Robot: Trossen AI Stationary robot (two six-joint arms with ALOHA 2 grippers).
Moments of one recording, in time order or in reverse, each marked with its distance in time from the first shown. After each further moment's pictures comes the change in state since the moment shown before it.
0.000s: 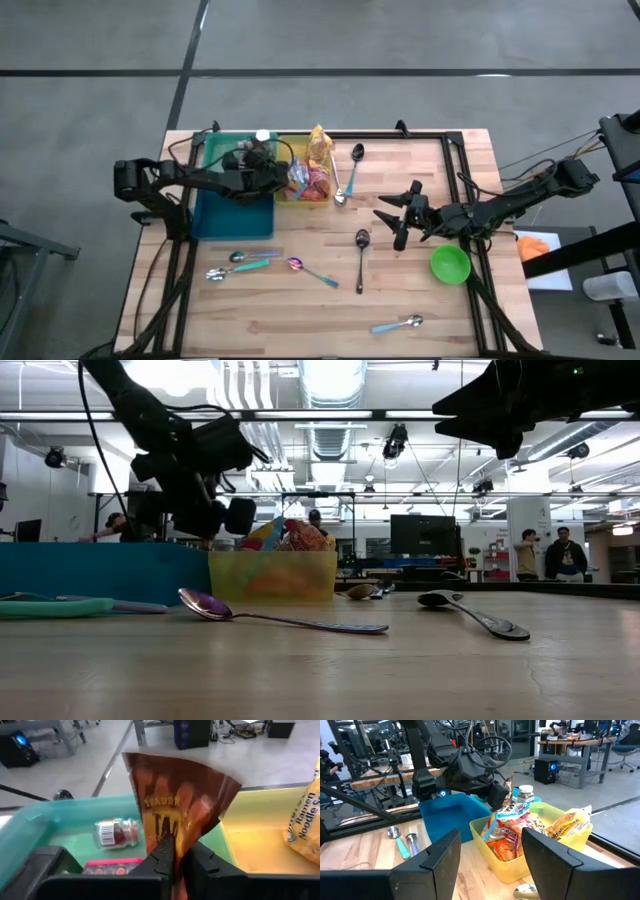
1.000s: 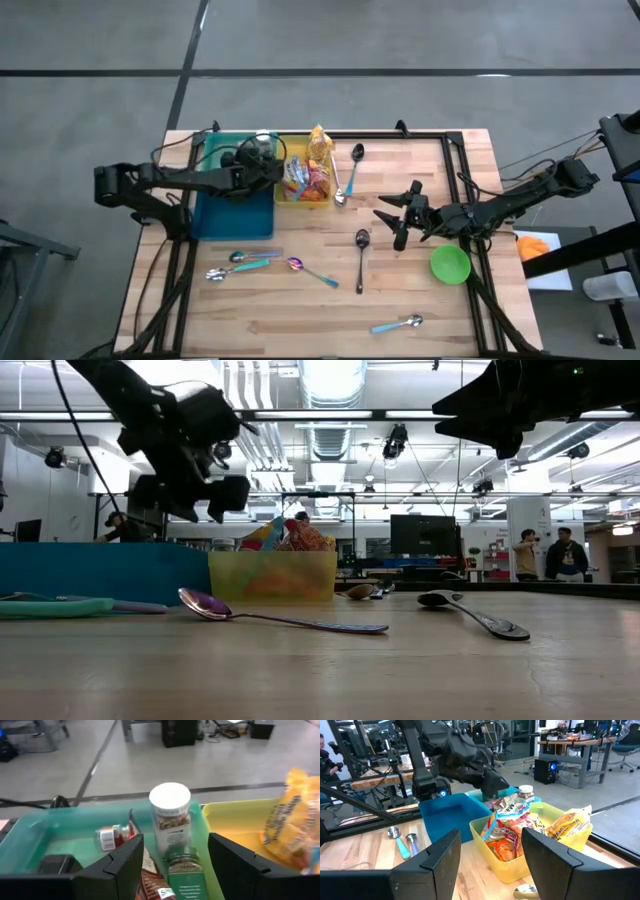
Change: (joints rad) left arm -0.007 -0.165 -0.005 -0.070 0.057 0.053; right arm 0.000 0.000 0.000 0.000 0.000 0.000
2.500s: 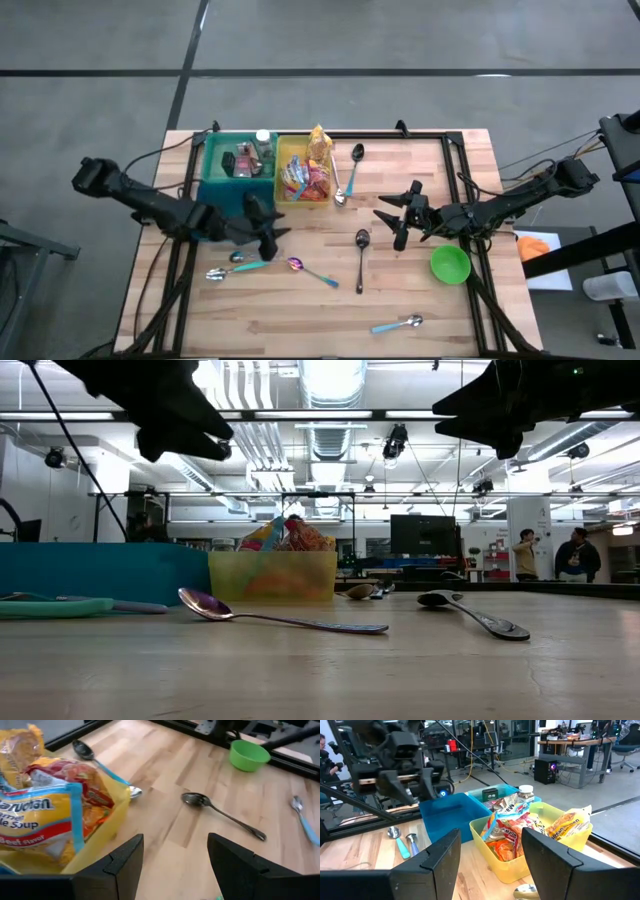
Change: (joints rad) left arm -0.612 -0.264 0.001 0.027 0.477 0.261; right arm 0.000 0.000 0.000 0.000 0.000 0.000
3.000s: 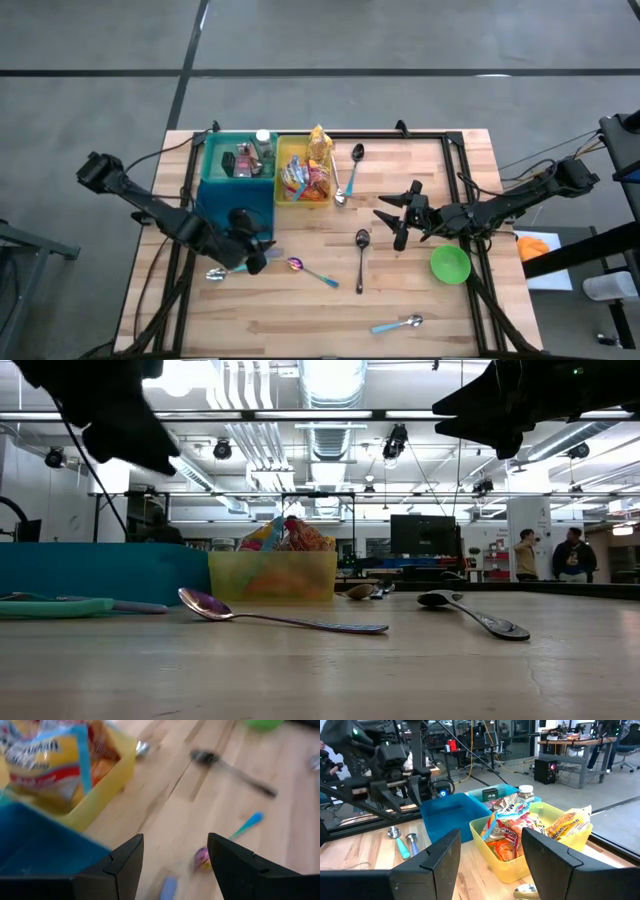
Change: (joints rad) left arm -0.183 0.008 0.040 -0.317 -0.098 -0.256; right arm 0.000 0.000 0.000 0.000 0.000 0.000
